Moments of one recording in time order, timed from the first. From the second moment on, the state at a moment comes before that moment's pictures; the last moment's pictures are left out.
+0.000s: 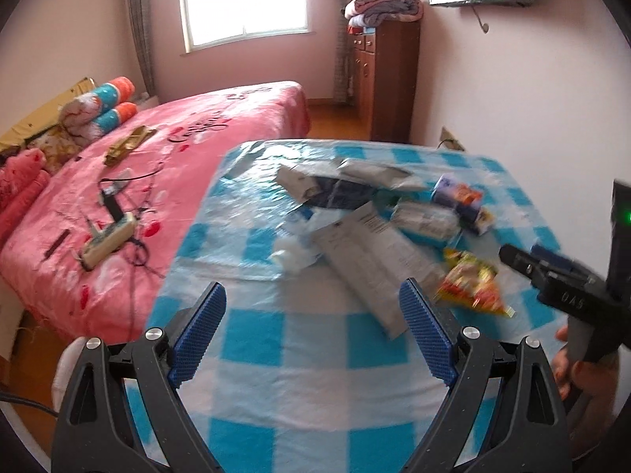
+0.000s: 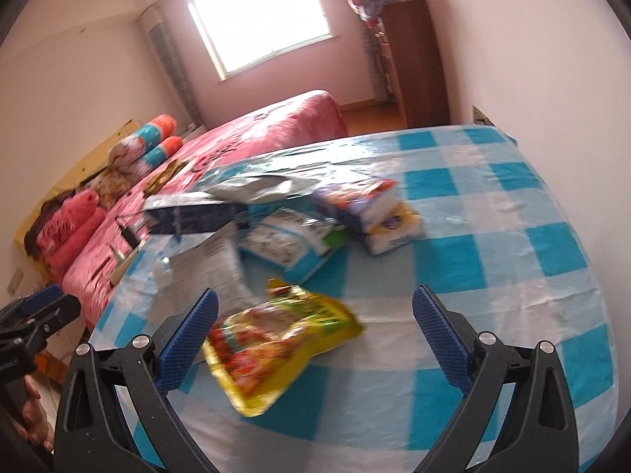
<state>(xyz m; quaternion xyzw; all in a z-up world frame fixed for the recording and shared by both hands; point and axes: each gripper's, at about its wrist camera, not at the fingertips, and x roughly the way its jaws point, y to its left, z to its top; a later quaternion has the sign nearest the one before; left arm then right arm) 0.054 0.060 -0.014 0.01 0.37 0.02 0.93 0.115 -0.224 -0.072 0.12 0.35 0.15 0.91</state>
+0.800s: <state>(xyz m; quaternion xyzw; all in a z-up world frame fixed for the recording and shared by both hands) 0.146 0.010 -0.072 -0.09 0.45 0.02 0.89 0.142 -0.272 -0.098 0.21 0.39 0.19 0.88</state>
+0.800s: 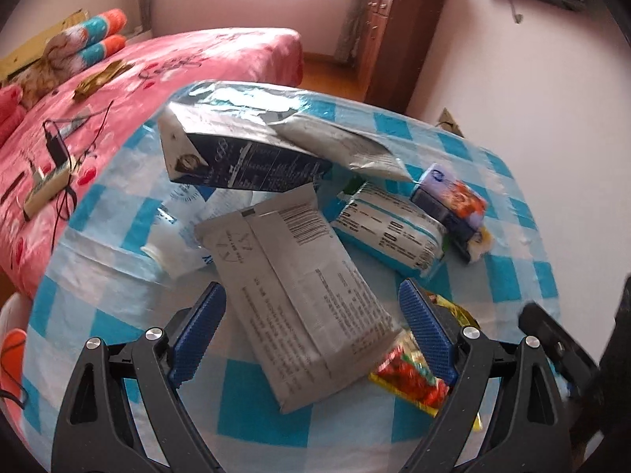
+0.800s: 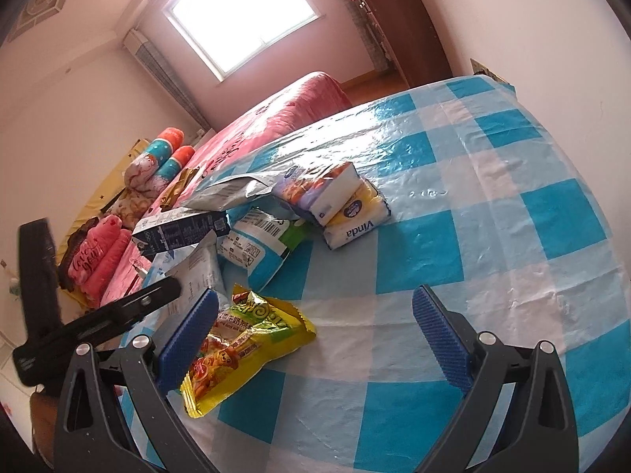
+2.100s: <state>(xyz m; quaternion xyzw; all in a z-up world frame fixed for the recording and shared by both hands) 0.154 0.017 -0.103 -0.08 0.45 0.03 0.89 0.135 -0.220 -0.107 0.15 0.44 0.27 0.84</state>
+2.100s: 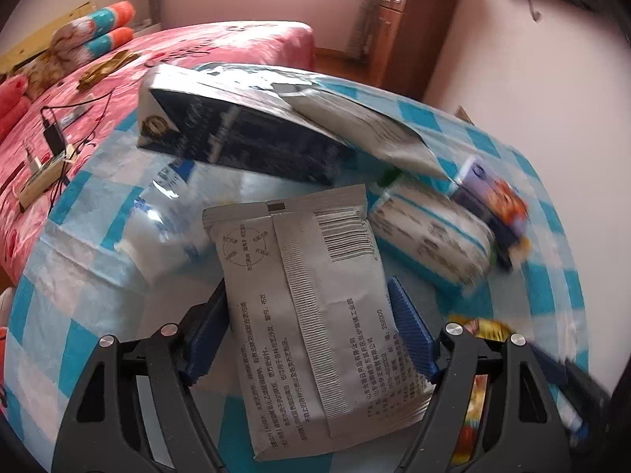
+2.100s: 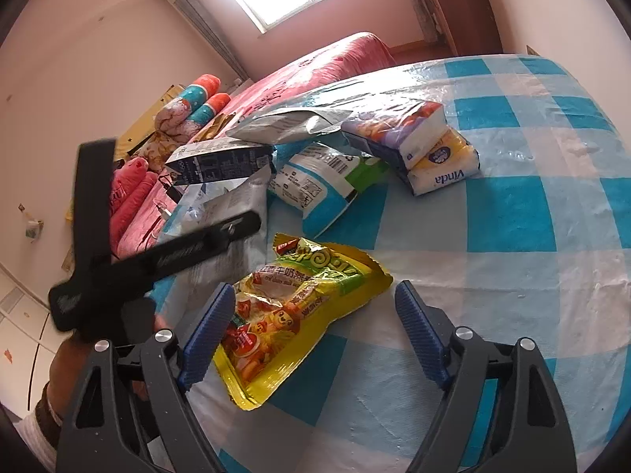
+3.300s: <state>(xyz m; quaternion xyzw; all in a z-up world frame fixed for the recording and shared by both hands) 0.070 0.036 -0.085 -0.02 0.44 -0.04 0.90 0.122 -0.174 -0.110 -0.03 0.43 0.21 0.88</state>
